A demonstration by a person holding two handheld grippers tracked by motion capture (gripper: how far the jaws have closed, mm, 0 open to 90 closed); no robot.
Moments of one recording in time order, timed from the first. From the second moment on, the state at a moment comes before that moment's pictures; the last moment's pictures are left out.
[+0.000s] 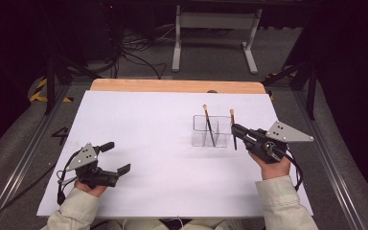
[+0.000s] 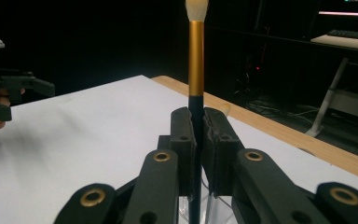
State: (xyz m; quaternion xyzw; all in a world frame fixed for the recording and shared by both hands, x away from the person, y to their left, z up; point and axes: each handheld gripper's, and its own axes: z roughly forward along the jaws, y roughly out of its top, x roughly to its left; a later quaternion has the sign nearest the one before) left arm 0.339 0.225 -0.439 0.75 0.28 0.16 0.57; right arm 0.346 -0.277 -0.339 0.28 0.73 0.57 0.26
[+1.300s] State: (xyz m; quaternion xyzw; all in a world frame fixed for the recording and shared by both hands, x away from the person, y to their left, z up) left arm 0.331 0.233 -0.440 0.75 0.29 0.17 0.57; right arm 0.394 -0.275 -0.345 0.26 0.68 0.63 0.26
